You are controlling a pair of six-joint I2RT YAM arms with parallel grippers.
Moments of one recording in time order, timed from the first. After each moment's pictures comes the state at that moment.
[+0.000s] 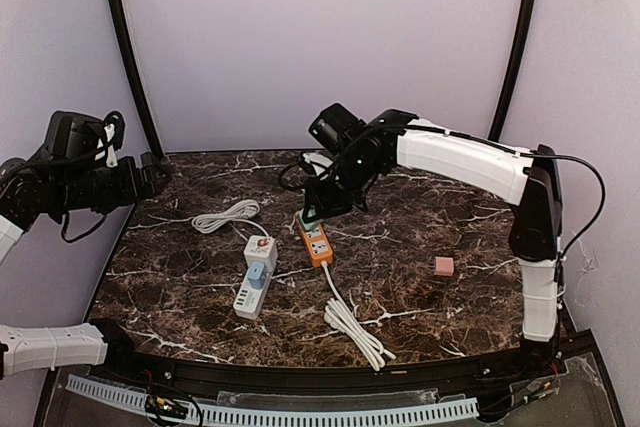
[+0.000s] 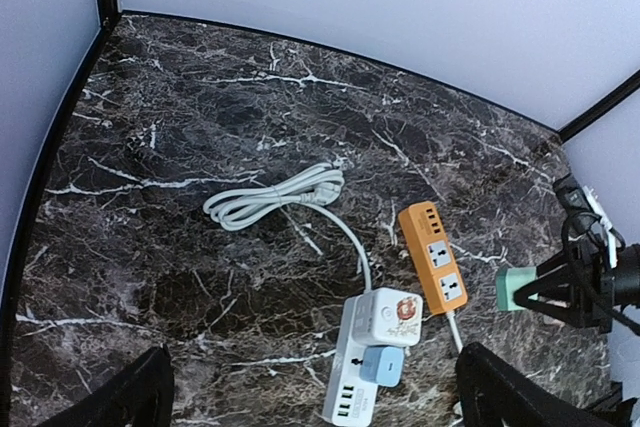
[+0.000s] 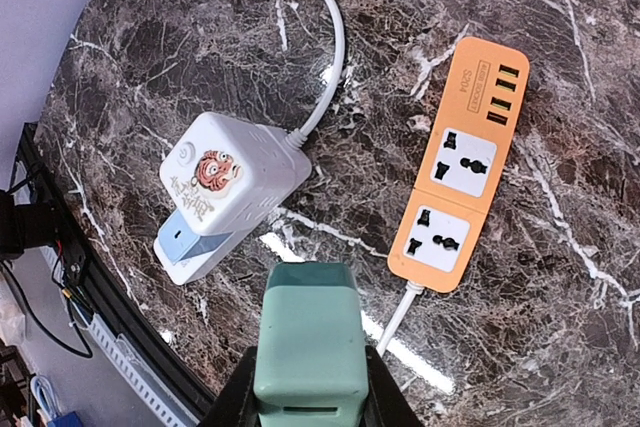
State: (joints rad) left arm -0.53 0.88 1.23 -1.01 -0.23 -0.64; right arm 0.91 2.05 1.97 -0.97 -0.23 0.40
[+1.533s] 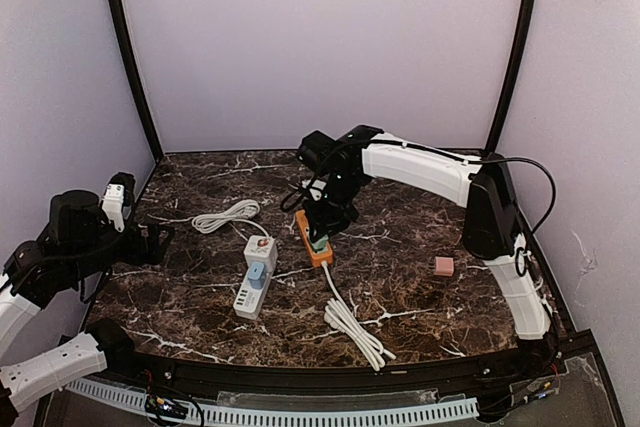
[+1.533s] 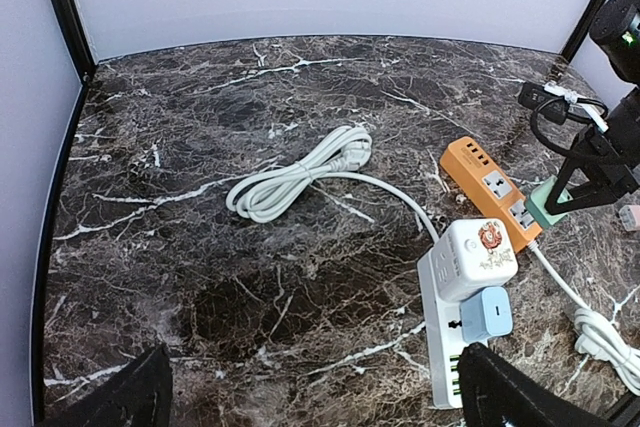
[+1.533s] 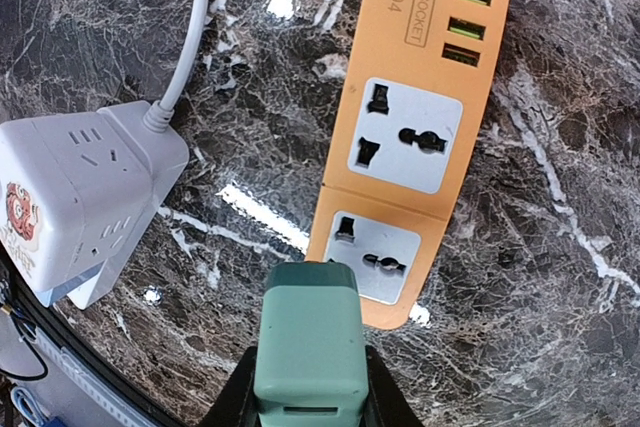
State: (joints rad) left arm -0.53 0.47 0.68 -0.75 -0.23 -0.27; right arm 0.88 2.33 2.20 -1.19 -0.20 0.39
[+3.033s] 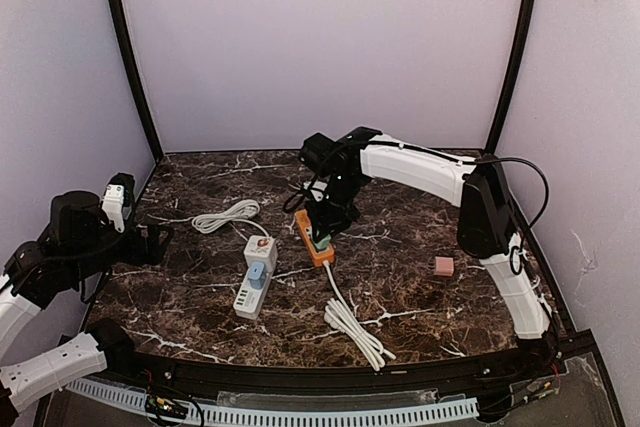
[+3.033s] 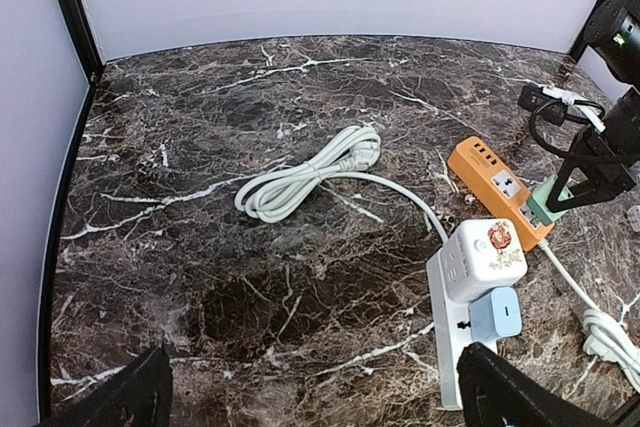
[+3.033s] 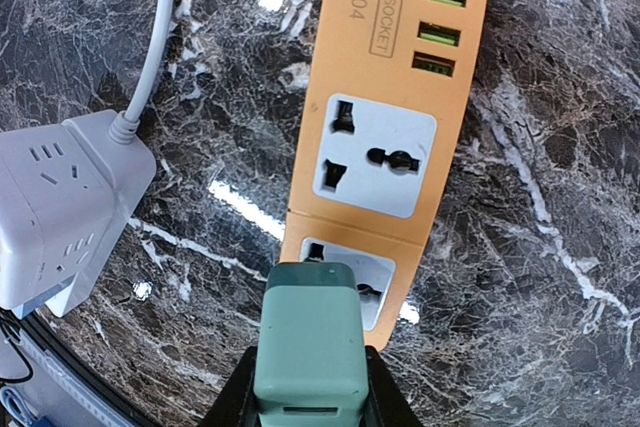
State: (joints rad) left arm -0.53 0.47 0.68 -0.75 -0.25 -0.26; right arm 0.86 2.37 2.23 -1.21 -0.19 0.35
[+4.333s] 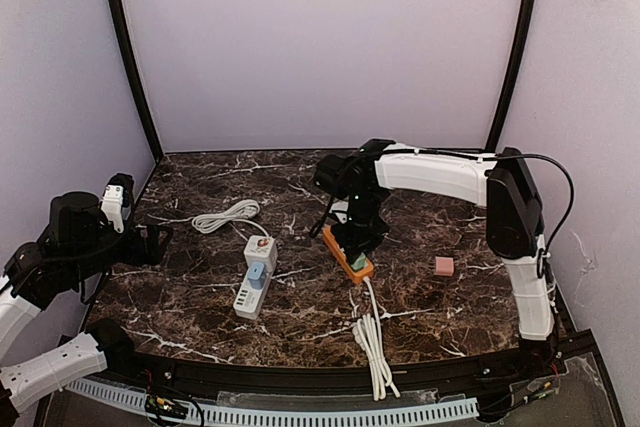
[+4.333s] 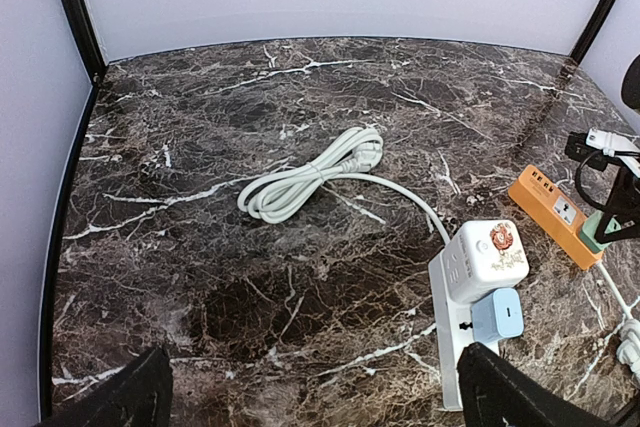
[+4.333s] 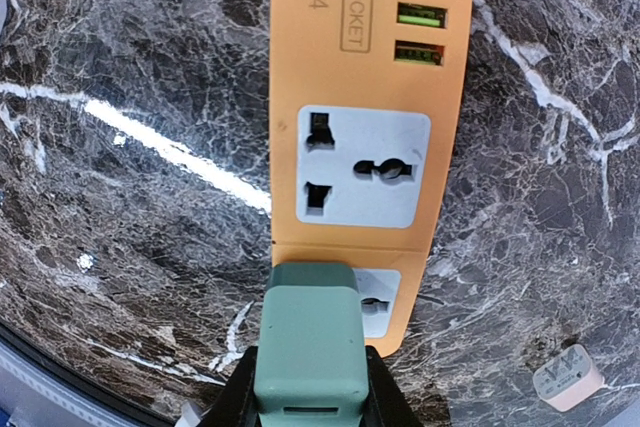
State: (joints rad) left arm -0.53 0.46 0.67 -0.75 -0.25 -0.26; right arm 0.90 2.18 1.89 -1.27 -0.05 0.35
